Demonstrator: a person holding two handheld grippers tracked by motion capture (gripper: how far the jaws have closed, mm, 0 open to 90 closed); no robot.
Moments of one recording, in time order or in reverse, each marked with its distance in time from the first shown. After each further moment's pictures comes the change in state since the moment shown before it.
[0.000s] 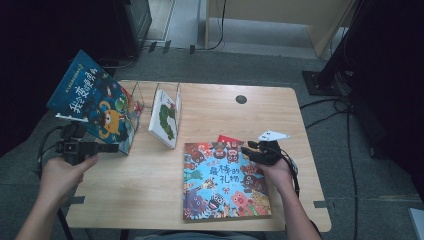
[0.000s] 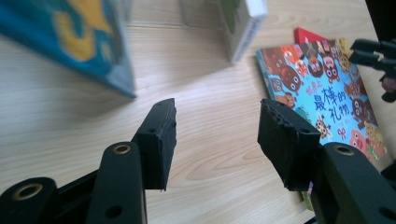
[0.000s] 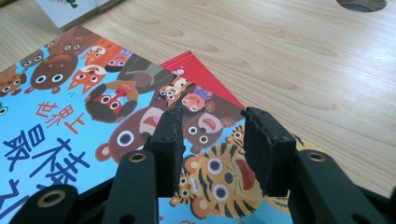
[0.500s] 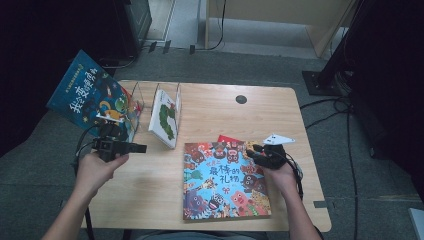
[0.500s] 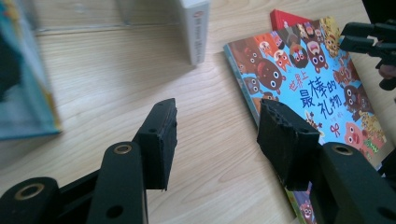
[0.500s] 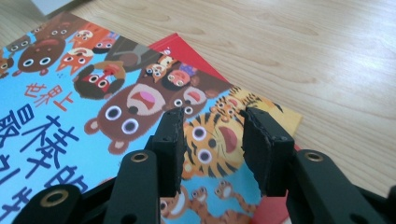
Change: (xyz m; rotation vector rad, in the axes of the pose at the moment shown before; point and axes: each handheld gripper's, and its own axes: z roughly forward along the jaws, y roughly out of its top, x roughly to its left) left arm -0.036 0.013 0.061 0.052 -0.058 0.095; right arm -0.005 -0.014 -0.012 0.017 -0.034 0.021
